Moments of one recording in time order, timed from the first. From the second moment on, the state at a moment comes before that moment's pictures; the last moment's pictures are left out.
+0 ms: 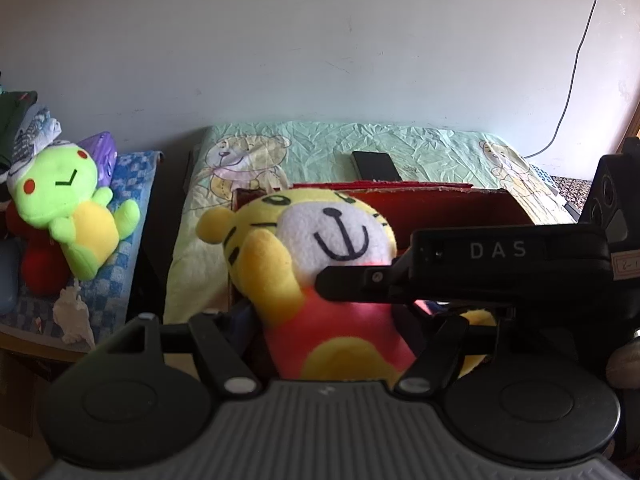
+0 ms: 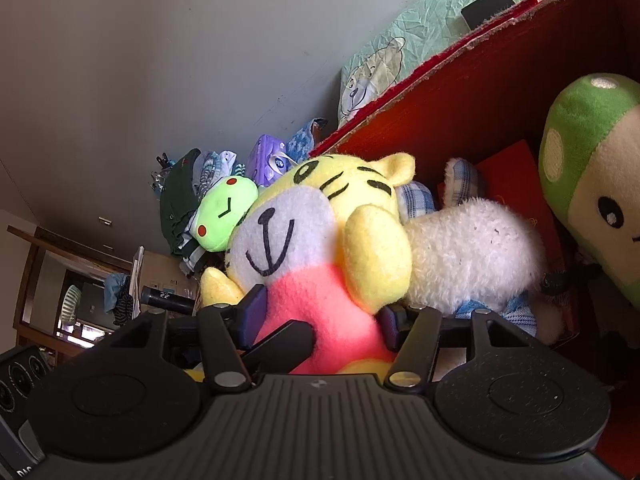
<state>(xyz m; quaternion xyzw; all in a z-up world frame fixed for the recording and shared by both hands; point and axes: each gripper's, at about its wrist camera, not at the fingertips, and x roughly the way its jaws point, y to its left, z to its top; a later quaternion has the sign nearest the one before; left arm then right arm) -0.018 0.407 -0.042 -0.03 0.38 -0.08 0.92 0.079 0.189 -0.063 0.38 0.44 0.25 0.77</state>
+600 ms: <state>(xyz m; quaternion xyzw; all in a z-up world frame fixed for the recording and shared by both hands) -0.041 0.411 -0.029 -0.03 0.36 -0.08 0.93 0.050 0.148 -0.039 0.27 0.43 0.25 0.82</state>
